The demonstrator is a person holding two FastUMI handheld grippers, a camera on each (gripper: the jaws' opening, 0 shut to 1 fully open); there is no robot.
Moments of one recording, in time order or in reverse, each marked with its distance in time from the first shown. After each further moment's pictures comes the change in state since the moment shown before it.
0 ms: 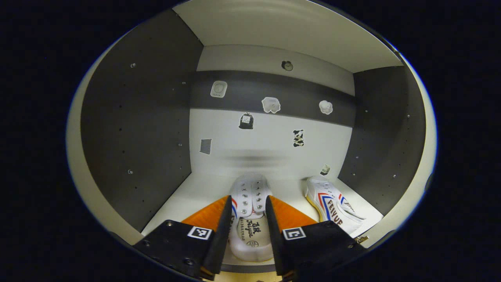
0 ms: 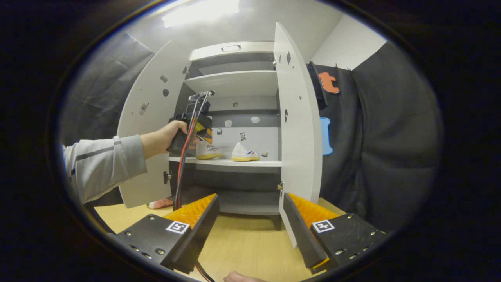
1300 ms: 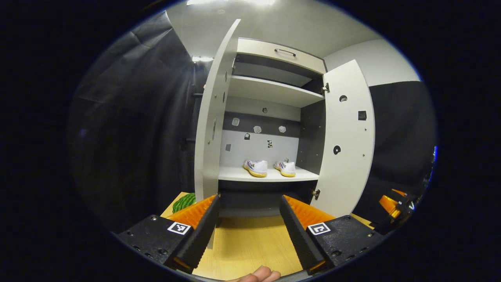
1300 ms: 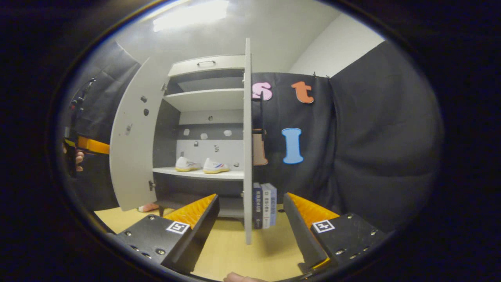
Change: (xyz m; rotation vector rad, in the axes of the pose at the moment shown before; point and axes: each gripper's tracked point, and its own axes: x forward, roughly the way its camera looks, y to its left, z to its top) left arm -0.388 0.063 -0.092 0.023 -0.220 -0.137; right arm -0.081 -0.125 0.077 -0.029 -0.019 -0.171
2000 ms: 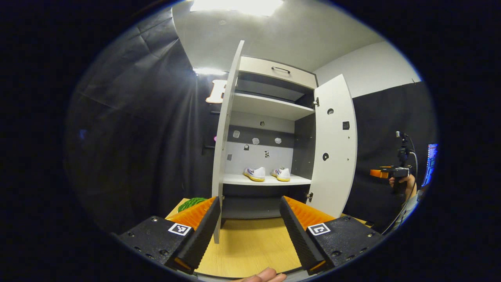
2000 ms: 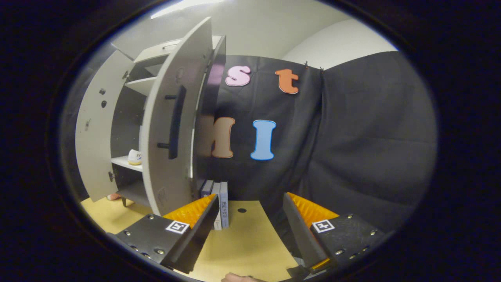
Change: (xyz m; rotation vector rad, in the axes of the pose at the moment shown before) left arm -0.063 0.009 0.011 -0.015 -0.086 -0.036; right arm 0.126 -0.139 0.056 -0.070 0.154 -0.083
